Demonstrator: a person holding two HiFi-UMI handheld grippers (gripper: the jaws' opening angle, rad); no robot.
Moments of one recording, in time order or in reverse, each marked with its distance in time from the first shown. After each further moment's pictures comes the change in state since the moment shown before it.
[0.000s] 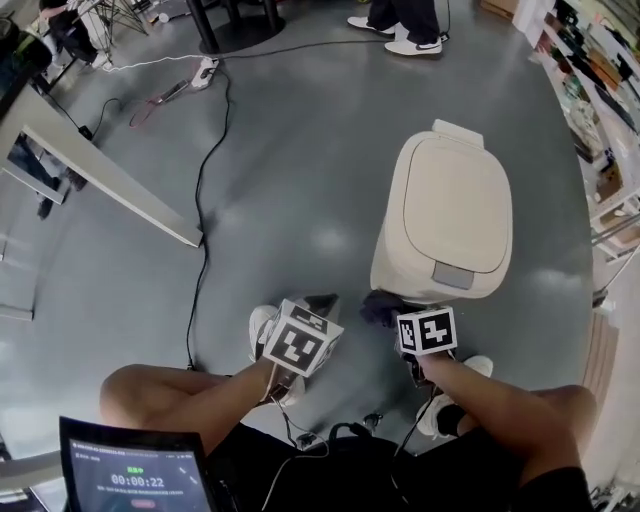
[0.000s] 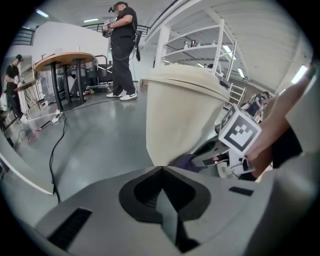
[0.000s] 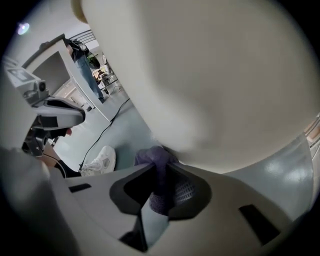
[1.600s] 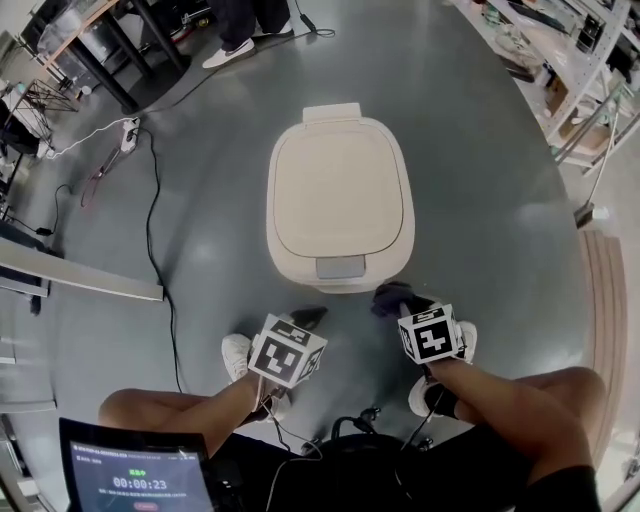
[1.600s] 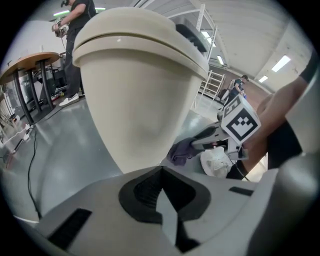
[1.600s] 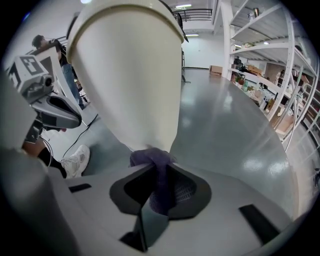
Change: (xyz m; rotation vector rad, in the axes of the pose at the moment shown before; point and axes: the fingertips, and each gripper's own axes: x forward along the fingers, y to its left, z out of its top) left arm 0.050 -0.109 0.026 0.175 0.125 -0.159; right arm -0.079 -0.117 -0.057 0.079 -0.121 -0.203
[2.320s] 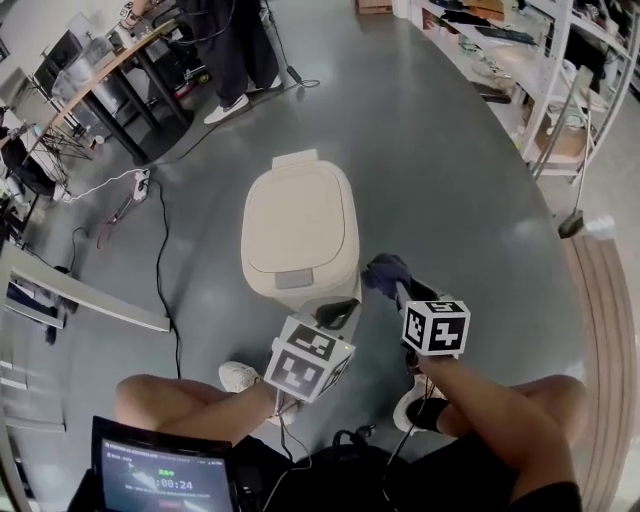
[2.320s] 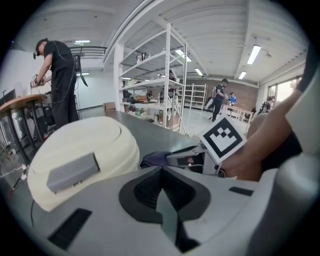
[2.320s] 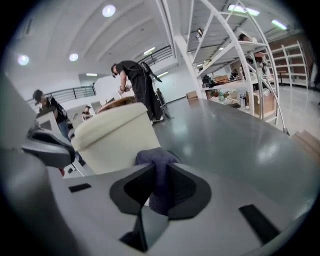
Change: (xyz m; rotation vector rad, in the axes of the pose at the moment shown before) left arm -0.032 -0.129 0.138 0.203 -0.265 0.010; right arm -0.097 -0.076 0.067 0.336 -0.471 0.057
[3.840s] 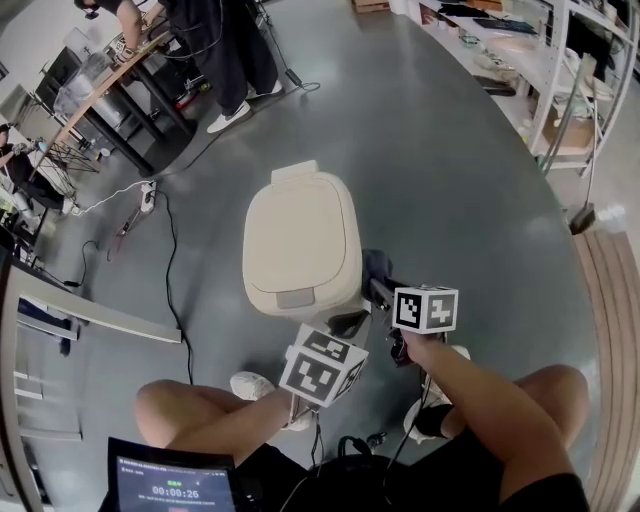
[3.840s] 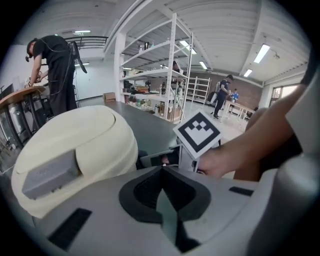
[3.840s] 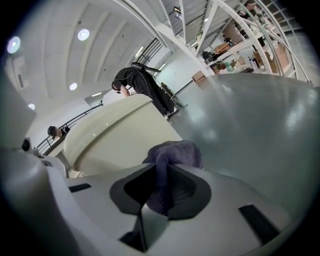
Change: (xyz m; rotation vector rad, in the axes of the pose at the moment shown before) left arm 0.024 0.003 -0.003 -0.037 0.110 -0.002; right arm 0.068 0.042 0.002 0.244 0.066 0.305
